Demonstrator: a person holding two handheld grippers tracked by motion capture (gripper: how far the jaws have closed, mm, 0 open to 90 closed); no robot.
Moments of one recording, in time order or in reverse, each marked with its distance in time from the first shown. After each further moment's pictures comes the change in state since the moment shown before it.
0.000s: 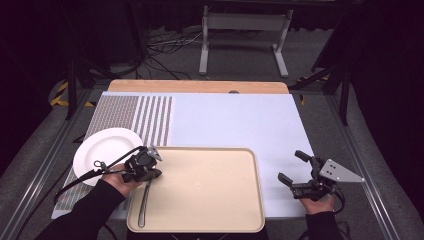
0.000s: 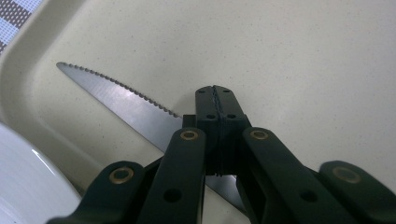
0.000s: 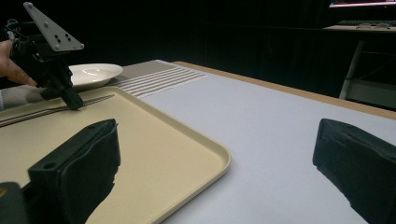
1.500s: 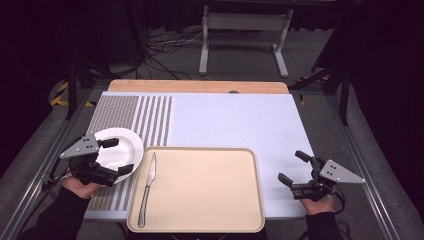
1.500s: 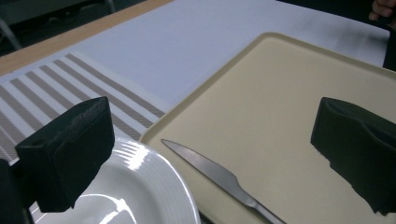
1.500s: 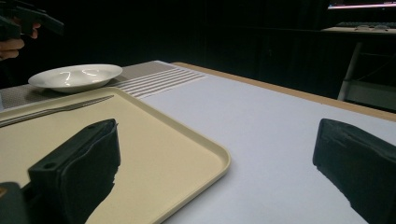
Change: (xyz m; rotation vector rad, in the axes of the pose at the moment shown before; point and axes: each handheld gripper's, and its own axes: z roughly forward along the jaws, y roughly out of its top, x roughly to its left) left arm 0.027 -0.083 -0.098 -0.679 0.016 -0.040; right arm 0.001 0.001 -0.001 -0.004 -0.001 -0.007
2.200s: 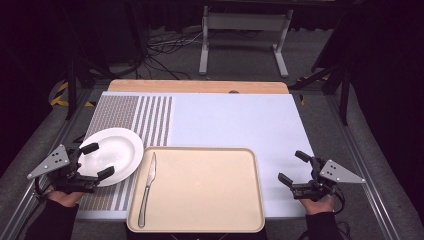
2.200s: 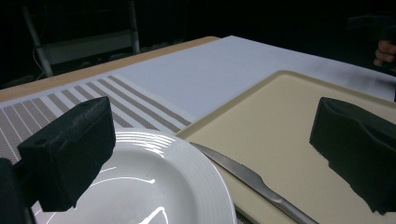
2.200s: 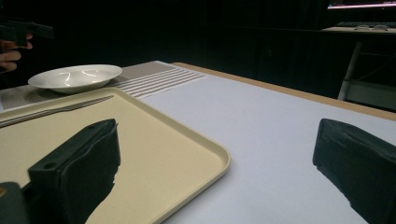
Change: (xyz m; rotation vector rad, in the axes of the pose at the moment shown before) left arm 0.016 -0.057 -0.029 -0.234 0.062 -0.052; right arm -0.001 -0.001 0.000 0.000 0.000 0.003
